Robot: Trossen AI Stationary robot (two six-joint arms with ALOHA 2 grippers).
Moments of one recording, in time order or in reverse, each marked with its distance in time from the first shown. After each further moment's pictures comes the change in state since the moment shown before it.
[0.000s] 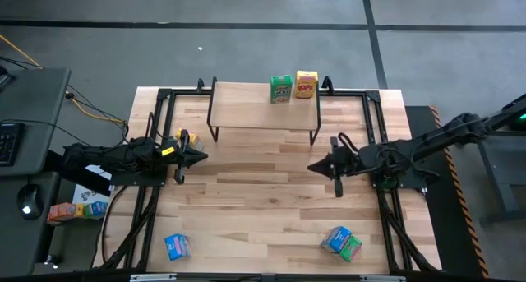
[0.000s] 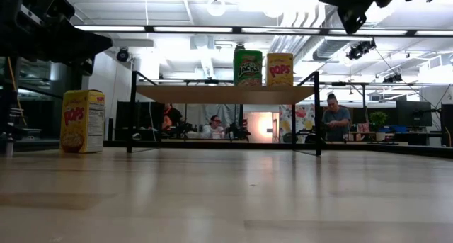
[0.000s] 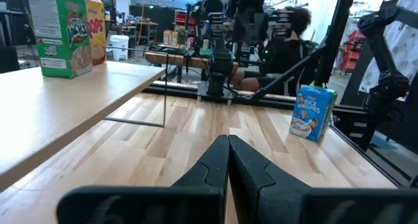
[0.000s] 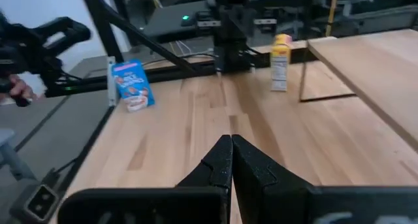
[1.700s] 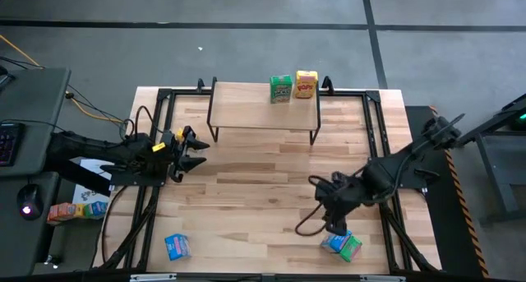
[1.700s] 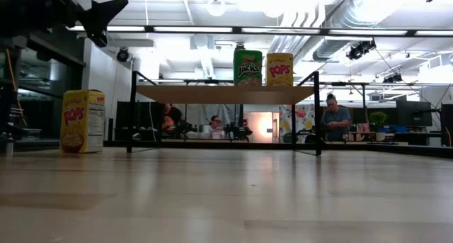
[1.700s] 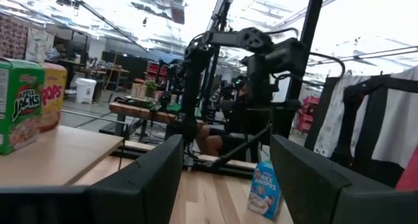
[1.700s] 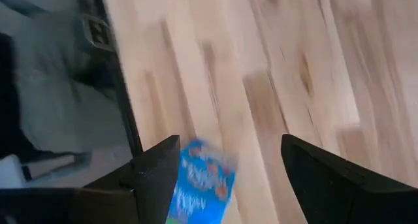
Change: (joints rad) left arm -0.033 0.374 0.064 0.563 0.058 -0.107; right arm 0.281 0.605 0.899 -1.256 -0.235 0.675
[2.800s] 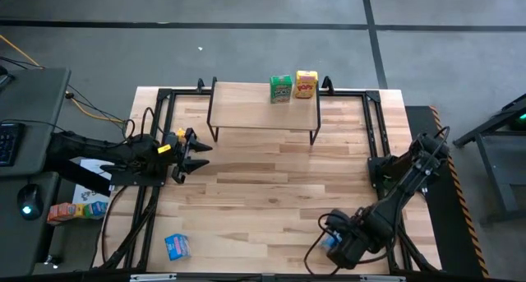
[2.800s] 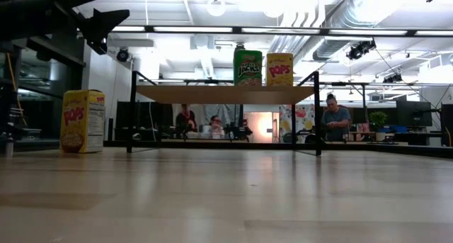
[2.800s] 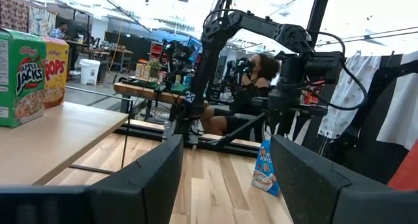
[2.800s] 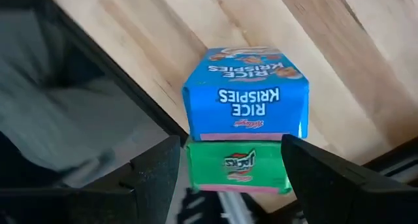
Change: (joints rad) left arm 0.000 0.000 0.000 -0.086 0.000 0.001; right arm 0.236 0.214 0.078 -0.067 -0.096 0.710
